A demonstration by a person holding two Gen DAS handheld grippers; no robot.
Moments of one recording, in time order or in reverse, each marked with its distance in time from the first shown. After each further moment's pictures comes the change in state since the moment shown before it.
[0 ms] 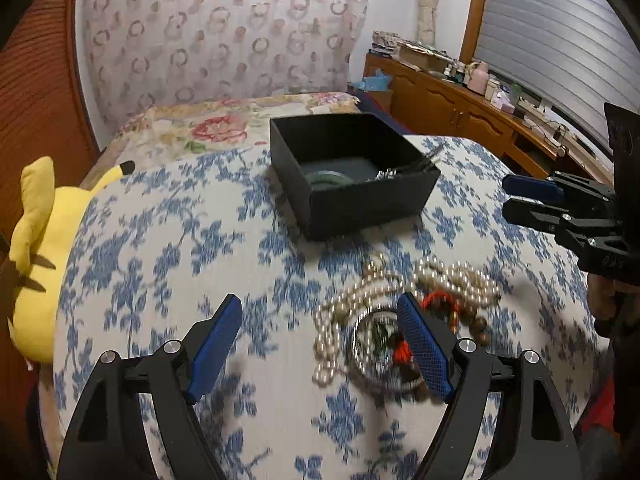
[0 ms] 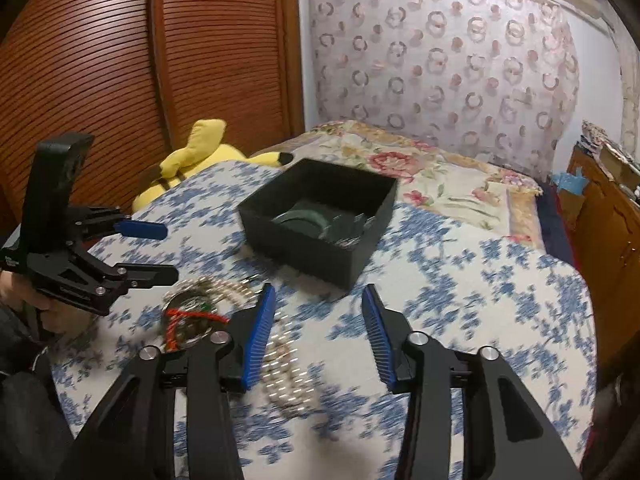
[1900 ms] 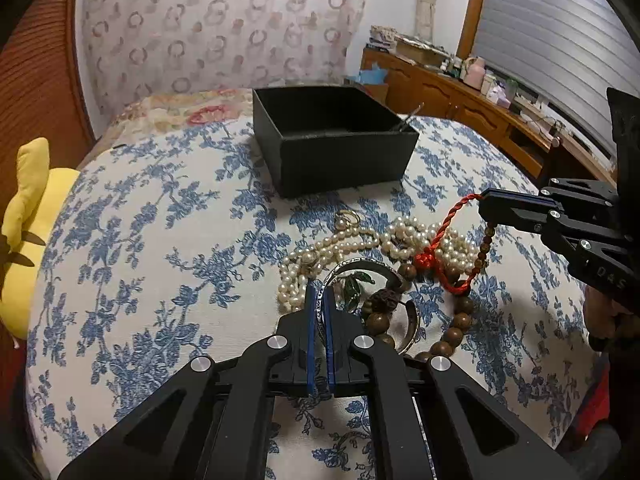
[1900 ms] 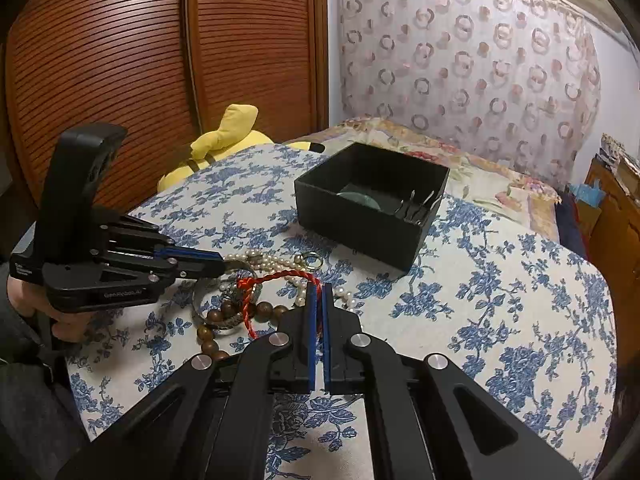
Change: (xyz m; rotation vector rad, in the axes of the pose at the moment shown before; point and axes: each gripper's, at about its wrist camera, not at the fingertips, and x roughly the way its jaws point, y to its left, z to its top) left arm 0.001 -0.019 -0.026 -0.017 0.002 -0.017; right arm -0.001 0.036 -0.015 -0.059 0.004 0.038
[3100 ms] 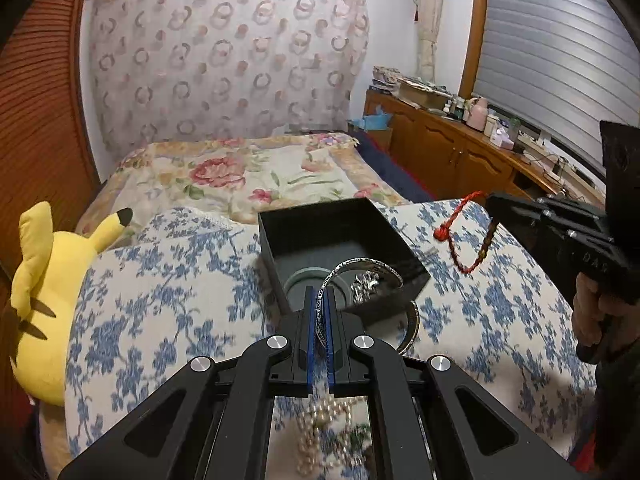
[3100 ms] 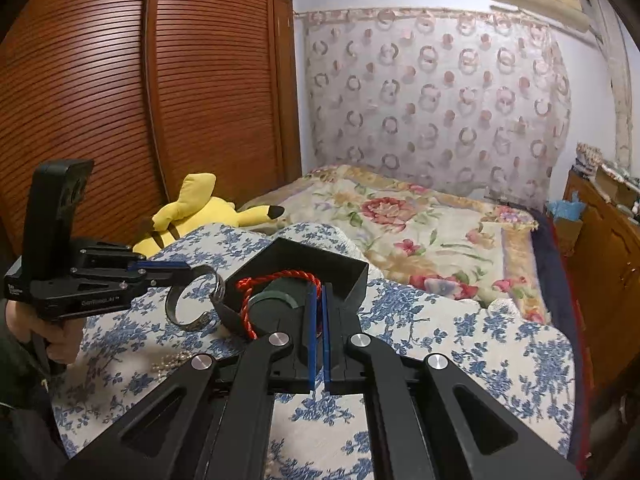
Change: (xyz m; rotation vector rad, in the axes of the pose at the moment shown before) left arm 0.000 0.006 0.099 0.007 -0.131 0.018; right arm -0.009 -0.087 0.069 0.073 -0.153 -0.044
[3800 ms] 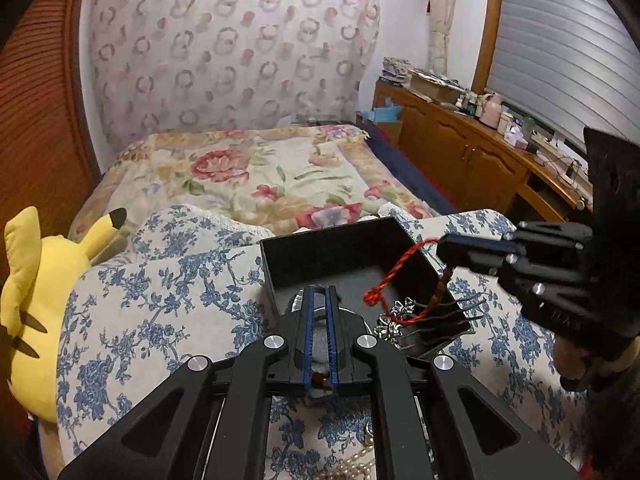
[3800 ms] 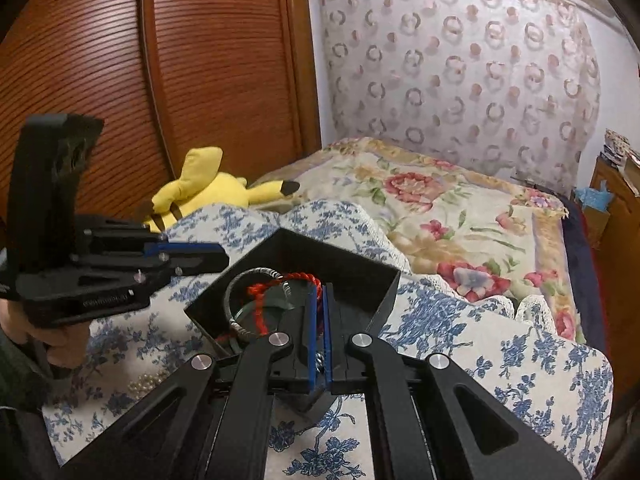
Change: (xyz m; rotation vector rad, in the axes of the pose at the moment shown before) left arm 0.047 0.010 0.030 -0.021 0.037 0.015; right arm 0.082 0.000 0.014 -0.014 0.109 0.074
